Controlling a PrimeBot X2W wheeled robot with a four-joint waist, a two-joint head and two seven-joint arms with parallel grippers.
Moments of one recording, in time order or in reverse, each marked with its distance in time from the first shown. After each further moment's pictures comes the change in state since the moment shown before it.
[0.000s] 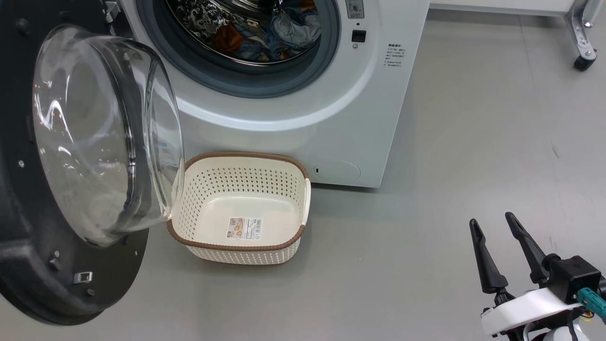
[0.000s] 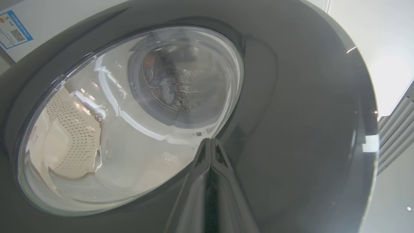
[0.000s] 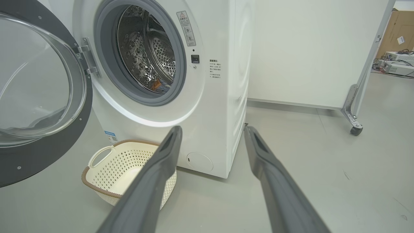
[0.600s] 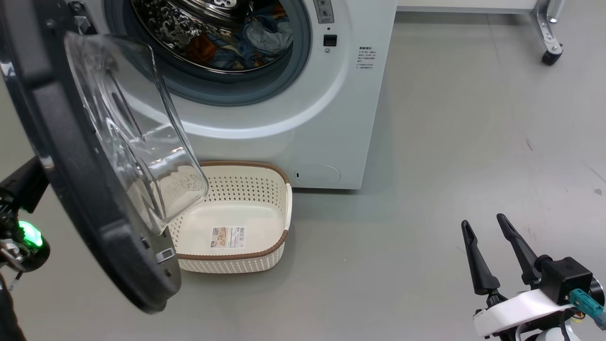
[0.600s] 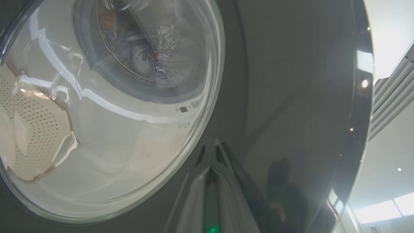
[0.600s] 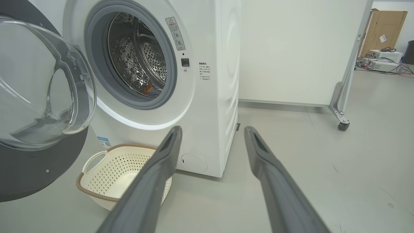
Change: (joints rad) left arm 0.001 -0.129 -0.097 -0.154 0.051 0.036 -0.047; right arm 0.000 0.020 0.015 0.000 0.000 0.000 0.000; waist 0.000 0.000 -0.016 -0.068
